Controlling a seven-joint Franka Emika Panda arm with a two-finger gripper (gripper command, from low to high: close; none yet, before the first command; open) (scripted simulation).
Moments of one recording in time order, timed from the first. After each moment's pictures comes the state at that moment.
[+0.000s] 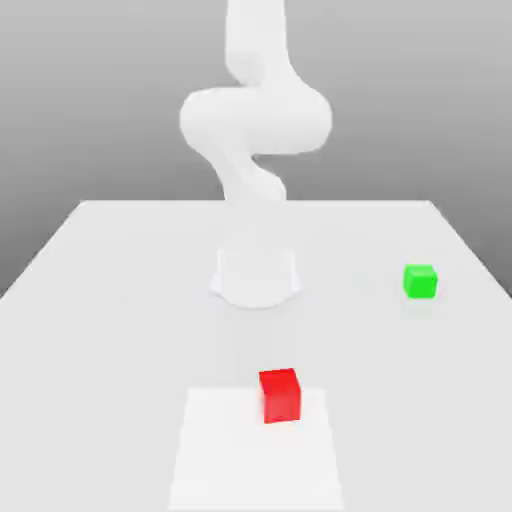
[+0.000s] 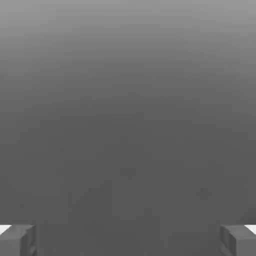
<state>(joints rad) 0.01 -0.73 0.00 -2.36 0.00 2.35 0.79</state>
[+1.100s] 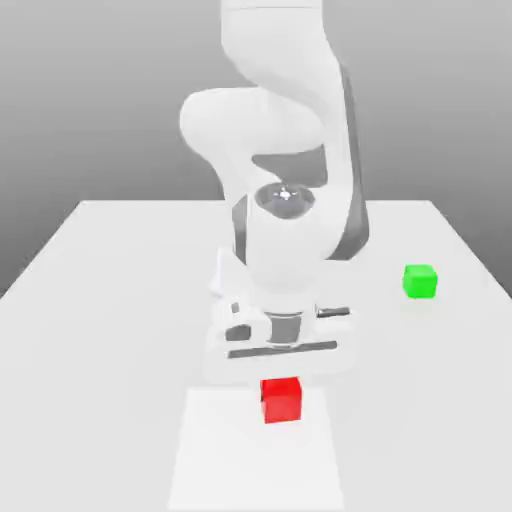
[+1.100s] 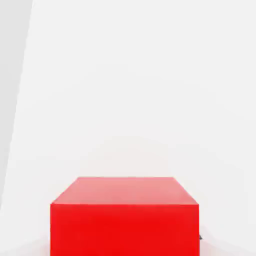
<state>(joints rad) 0.08 0.17 0.01 -2.87 -0.02 3.03 0.74</state>
